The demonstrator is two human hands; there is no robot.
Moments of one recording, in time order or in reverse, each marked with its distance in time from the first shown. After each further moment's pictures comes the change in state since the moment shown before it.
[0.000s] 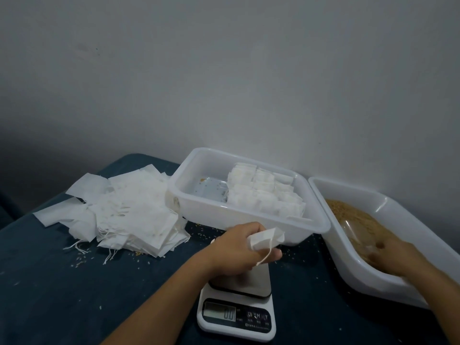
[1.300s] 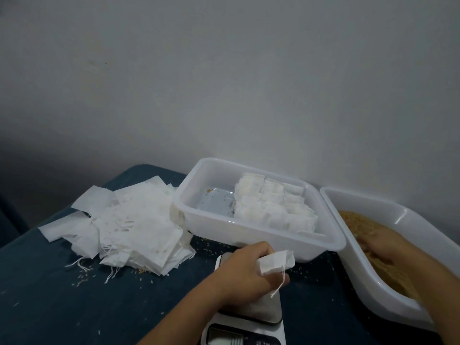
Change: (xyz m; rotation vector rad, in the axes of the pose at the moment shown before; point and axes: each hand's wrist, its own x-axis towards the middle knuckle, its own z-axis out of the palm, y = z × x) left_hand 0.000 -0.009 0.010 0.159 0.089 -0.076; right_hand 0.064 -0.044 -0.009 0.472 -0.075 0.026
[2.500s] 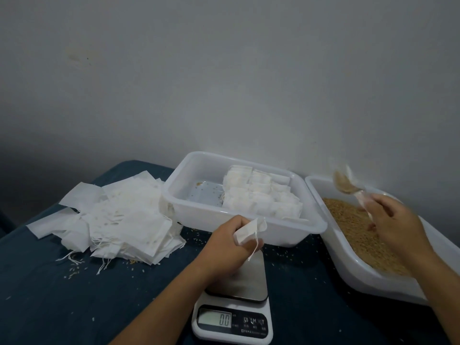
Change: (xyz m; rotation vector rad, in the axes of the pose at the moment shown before) left_hand 0.010 -0.009 -0.002 -0.225 0.152 0.061; right_hand -0.142 -0.012 -0.041 0.511 0.419 -0.410
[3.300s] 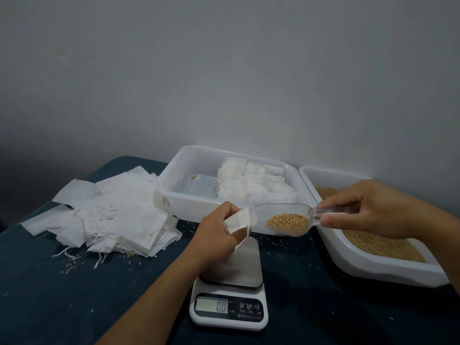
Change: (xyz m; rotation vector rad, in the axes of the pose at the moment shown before) left_hand -0.003 0.002 -0.010 0.174 0.081 0.030; right_hand -0.014 -0.096 -0.026 -0.178 -0.725 -0.303
